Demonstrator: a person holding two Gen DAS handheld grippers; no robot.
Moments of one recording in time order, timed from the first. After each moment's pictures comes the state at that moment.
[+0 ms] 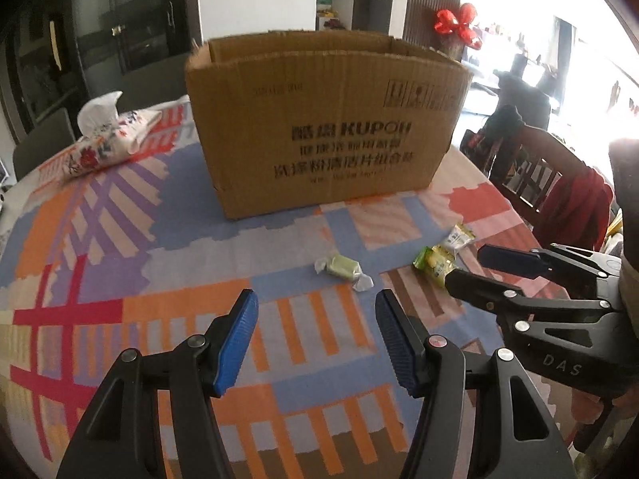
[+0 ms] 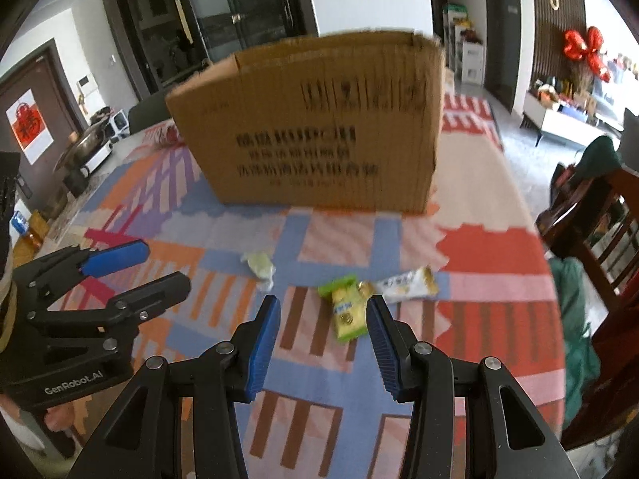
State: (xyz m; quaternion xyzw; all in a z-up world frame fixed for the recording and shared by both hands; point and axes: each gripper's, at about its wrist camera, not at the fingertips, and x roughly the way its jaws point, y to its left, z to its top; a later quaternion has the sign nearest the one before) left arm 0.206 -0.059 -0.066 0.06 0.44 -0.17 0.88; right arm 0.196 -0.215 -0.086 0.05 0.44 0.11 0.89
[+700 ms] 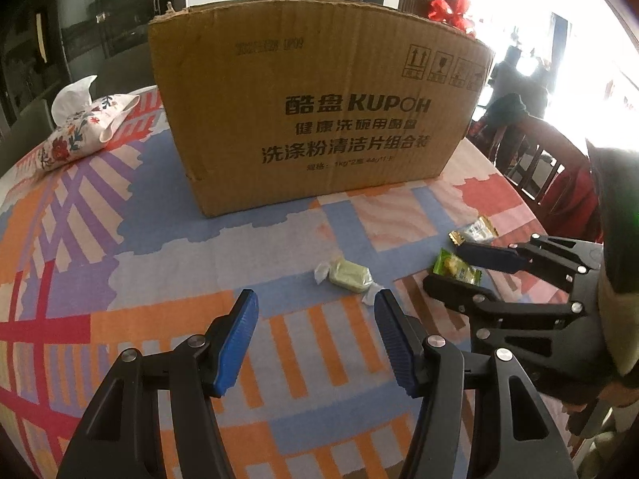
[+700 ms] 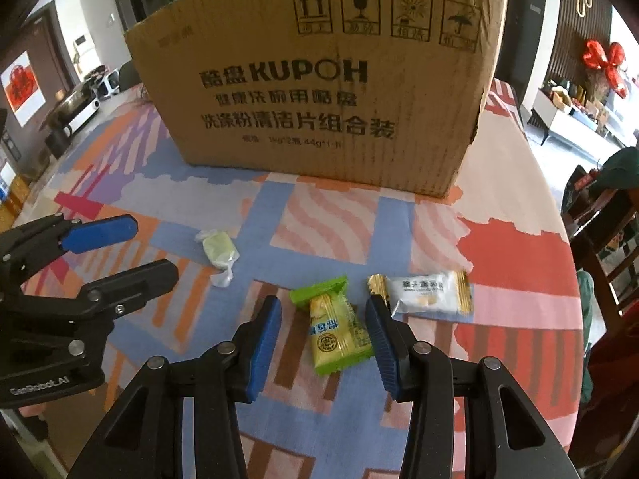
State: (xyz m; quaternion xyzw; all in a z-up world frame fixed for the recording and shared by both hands) left arm 0.239 -0.065 -0.092 0.05 0.46 -0.19 0.87; right arm 0.231 -0.205 -0.120 -0.02 0.47 0.10 0.87
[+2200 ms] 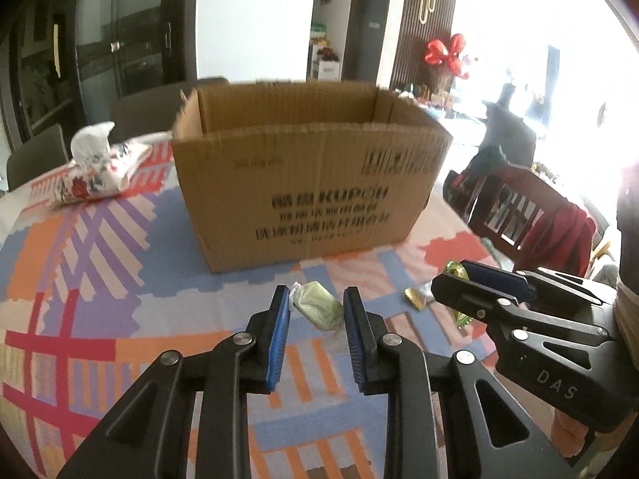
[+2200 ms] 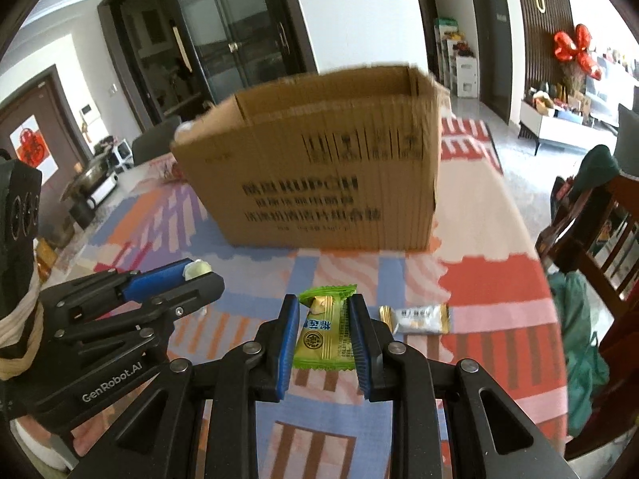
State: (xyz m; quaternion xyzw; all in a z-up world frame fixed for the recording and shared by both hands) left arm 0.212 -0.067 -0.025 0.02 0.38 -0.19 0.90; right arm 0.196 -0.222 -0.042 0.08 0.38 0.10 0.92
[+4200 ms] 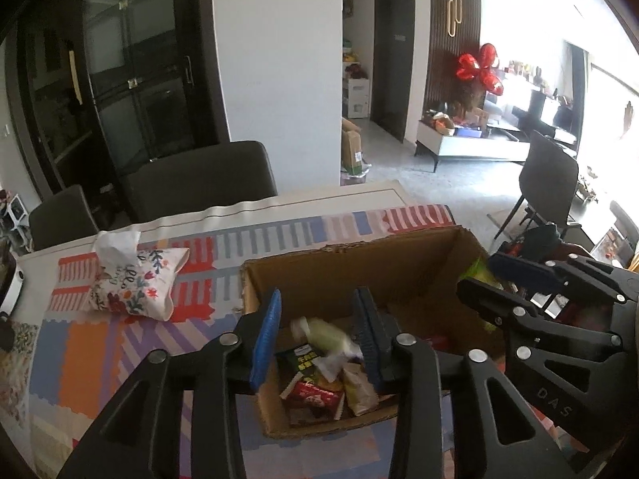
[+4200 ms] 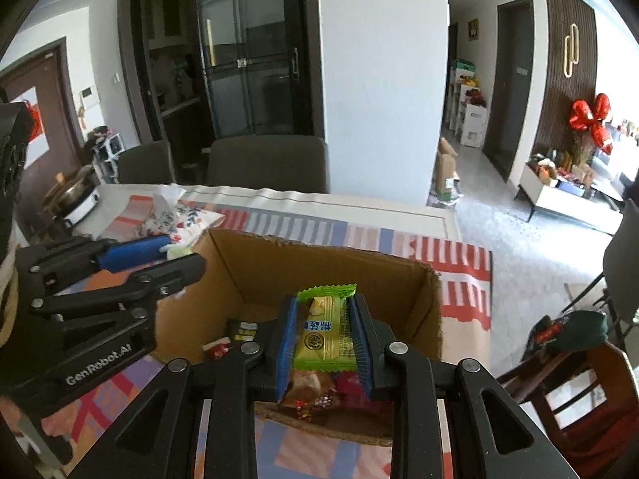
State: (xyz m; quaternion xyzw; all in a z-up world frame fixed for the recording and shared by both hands) left arm 0.363 -0.069 0.068 0.06 0.36 -0.13 0.92; right arm 0.344 -0.211 0.062 -0.02 0.35 0.09 0.93
